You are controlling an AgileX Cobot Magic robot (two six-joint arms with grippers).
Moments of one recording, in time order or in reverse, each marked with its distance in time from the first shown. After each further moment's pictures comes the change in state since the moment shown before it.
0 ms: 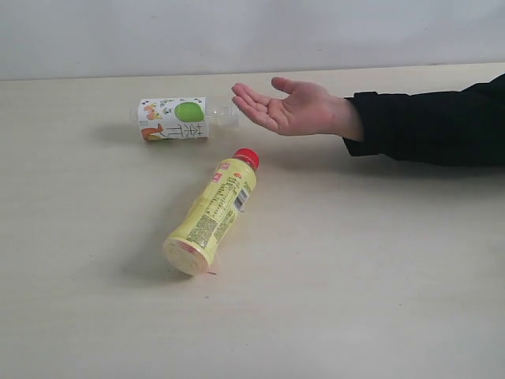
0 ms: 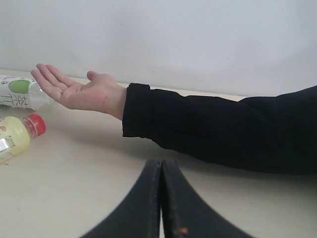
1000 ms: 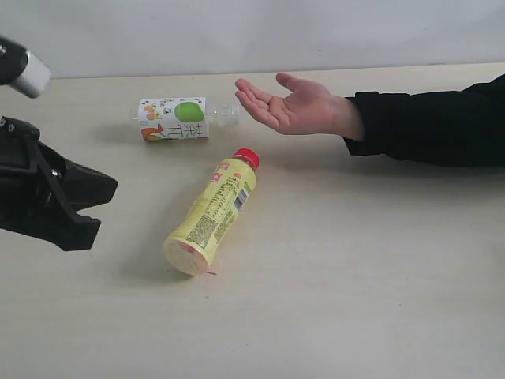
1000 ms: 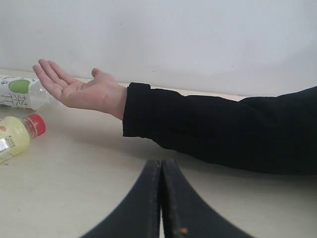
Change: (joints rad) left arm 0.000 -0.069 0.366 -0.025 0.268 0.014; right arm 0.000 0.000 0.000 0.000 0.000 0.000
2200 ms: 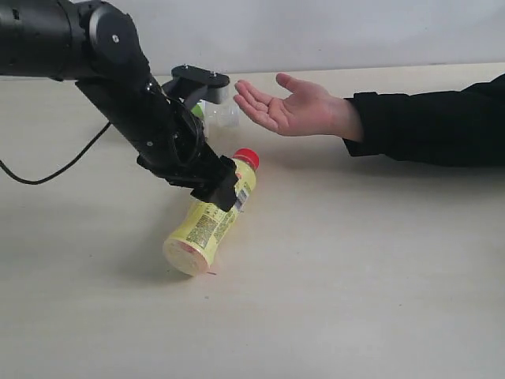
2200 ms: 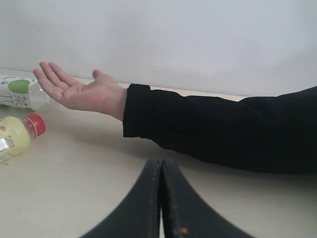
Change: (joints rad) left arm 0.000 0.827 -0.645 0.021 0.313 0.000; right arm 0.000 0.000 0.000 0.000 0.000 0.000
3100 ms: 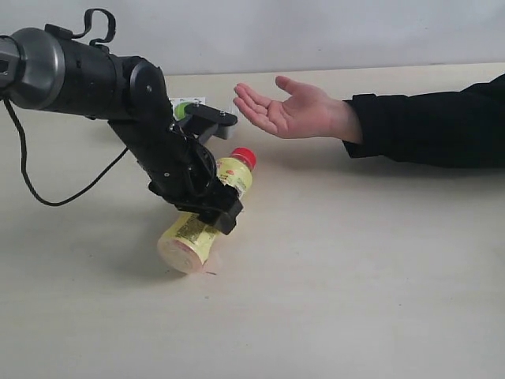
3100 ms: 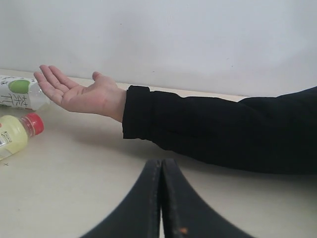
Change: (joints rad) left arm -0.002 0.144 -0.004 0.005 -0.070 0.000; right arm 0.000 0.000 0.000 0.000 0.000 0.000
